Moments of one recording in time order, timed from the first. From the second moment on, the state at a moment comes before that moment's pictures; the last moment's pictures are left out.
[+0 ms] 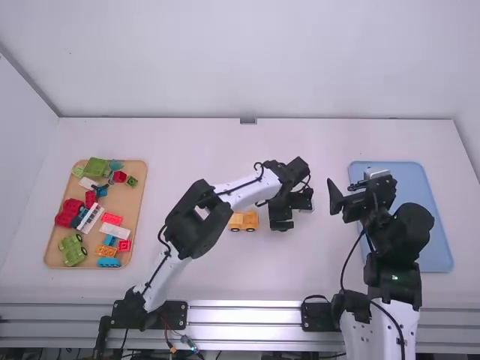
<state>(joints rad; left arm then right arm) -0.78 2.30 1.79 -0.92 0.18 0.68 -0.20 0.58 0.58 -0.21 -0.48 -0.19</state>
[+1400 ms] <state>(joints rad) 0.05 1.42 0.69 0.10 0.72 0.60 0.34 1.79 1.24 -0.87 -0.19 -1.06</state>
